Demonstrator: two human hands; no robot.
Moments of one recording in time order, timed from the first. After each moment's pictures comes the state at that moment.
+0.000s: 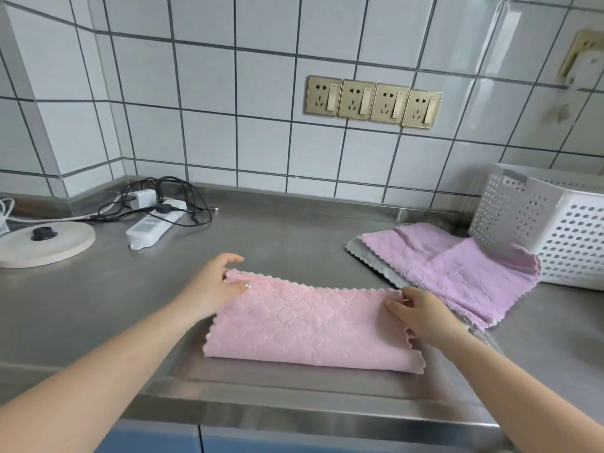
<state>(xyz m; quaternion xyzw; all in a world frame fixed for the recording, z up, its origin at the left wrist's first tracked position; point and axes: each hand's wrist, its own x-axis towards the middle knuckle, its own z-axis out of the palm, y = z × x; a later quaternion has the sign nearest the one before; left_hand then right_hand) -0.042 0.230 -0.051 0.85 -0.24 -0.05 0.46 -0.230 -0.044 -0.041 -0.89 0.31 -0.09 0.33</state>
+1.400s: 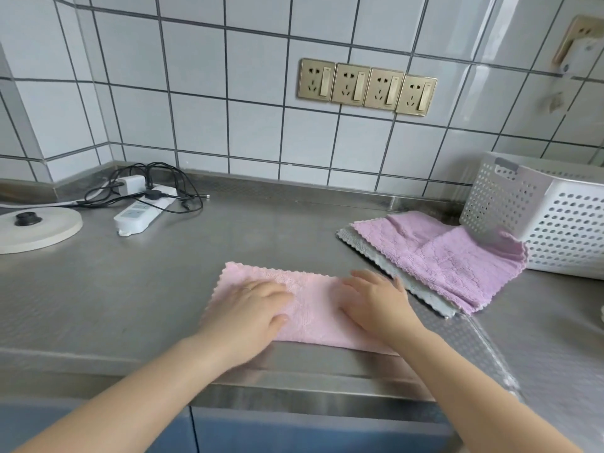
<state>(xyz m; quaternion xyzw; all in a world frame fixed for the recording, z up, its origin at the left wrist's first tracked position) -0.121 0.213 -0.070 0.86 -0.49 0.07 0.13 -0.216 -0.002 -0.059 -0.98 0.19 -0.07 0.04</state>
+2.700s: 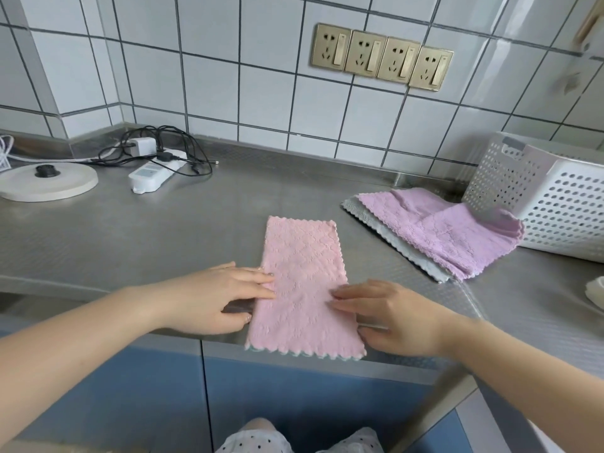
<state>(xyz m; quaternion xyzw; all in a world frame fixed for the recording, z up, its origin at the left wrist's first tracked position) -0.129 0.285 -0.059 0.81 -0.57 -0.11 0.07 -0.293 0.009 -0.049 -0.98 -0.17 -0.01 0.07</state>
